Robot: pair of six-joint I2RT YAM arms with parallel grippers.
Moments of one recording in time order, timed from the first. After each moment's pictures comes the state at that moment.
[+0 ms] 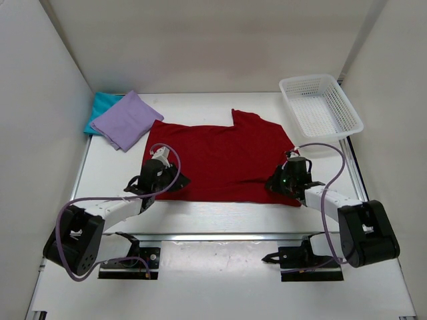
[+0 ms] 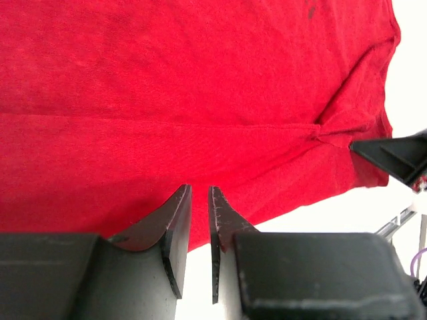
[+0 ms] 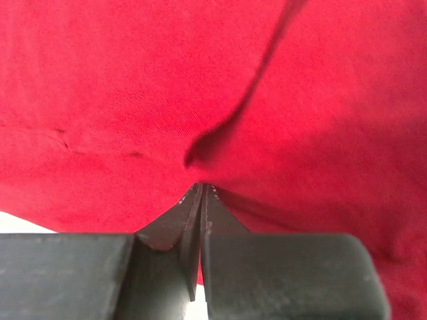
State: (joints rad) left arm -0.42 1.23 0.40 0.25 0.19 -0.71; right arm 0.21 1.26 0.41 0.05 -0.21 0.53
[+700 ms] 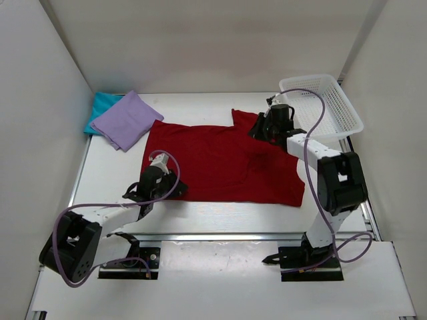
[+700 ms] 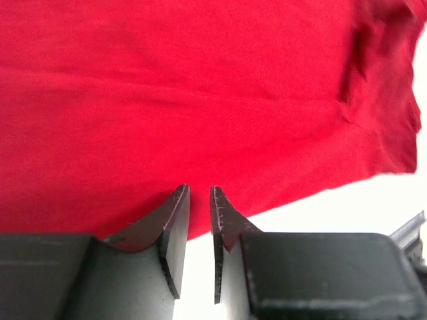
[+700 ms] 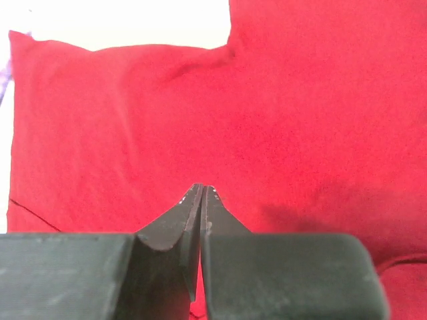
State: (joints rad) left arm -0.42 1.18 0.30 0.28 0.16 -0.69; right arm 0.26 1.79 1.16 0.00 -0.25 0.47
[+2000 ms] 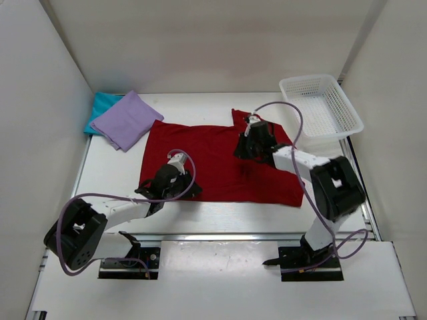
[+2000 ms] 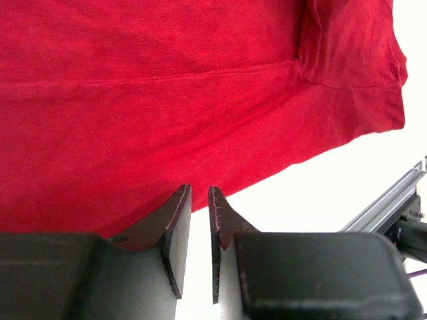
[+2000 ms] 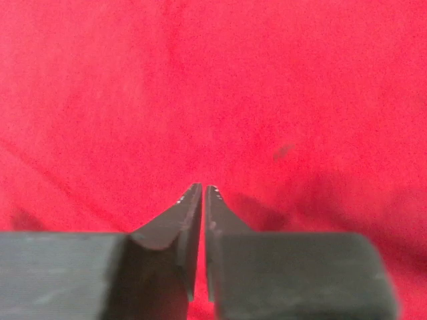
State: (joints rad) left arm -0.62 1.27 0.41 0.27 0.13 -0.69; right arm 0.45 1.78 1.08 0.01 -0.18 0.38
